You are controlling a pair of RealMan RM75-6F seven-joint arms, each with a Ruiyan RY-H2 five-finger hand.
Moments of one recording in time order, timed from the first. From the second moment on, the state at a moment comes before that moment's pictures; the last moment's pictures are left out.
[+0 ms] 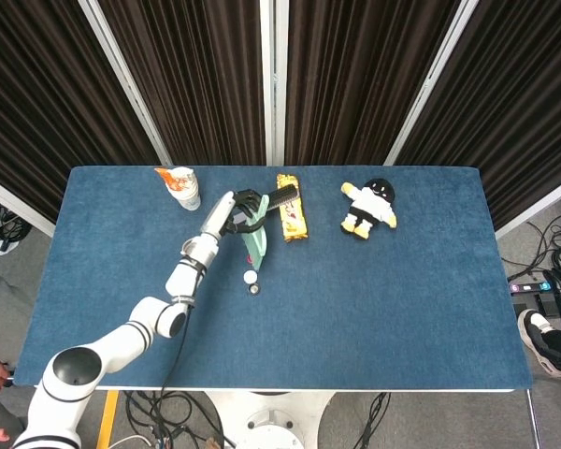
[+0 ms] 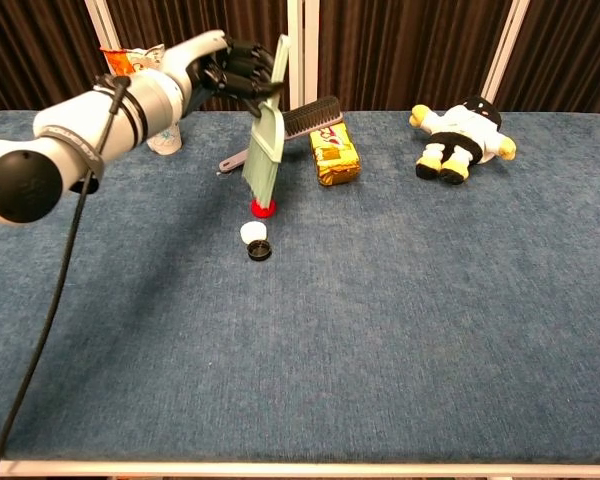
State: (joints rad) left arm -1.06 -1.97 -0.33 -0.62 1.23 0.76 -0.98; right arm 0.02 -0.97 0.06 -1.60 -1.49 1.52 0.11
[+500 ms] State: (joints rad) left arm -1.05 -1.94 -0.32 -0.69 1.27 0.70 -1.01; right arm 0.02 -0.98 0.07 -1.59 -1.49 1.51 0.11
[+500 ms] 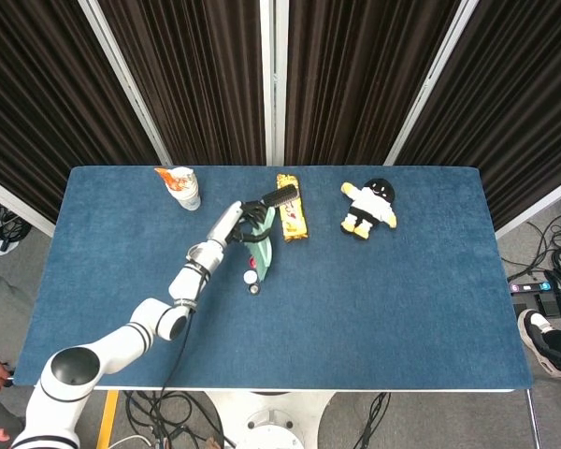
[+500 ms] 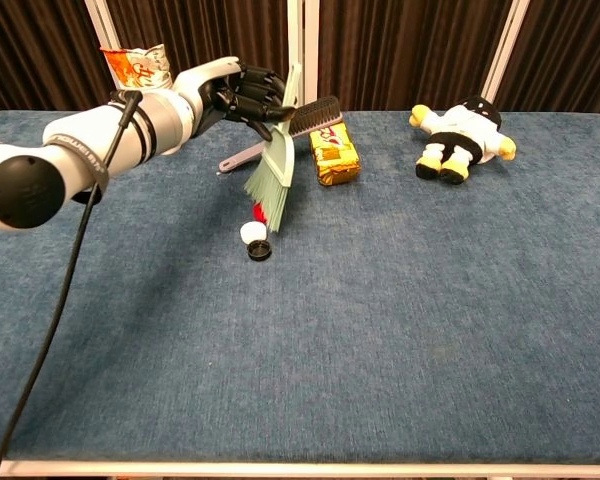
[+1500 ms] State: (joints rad) left arm -0.89 -1.62 -0.14 -0.96 1.42 0.83 -0.64; right arm 0.02 -0.99 0.06 -1.58 -1.53 1.53 0.13
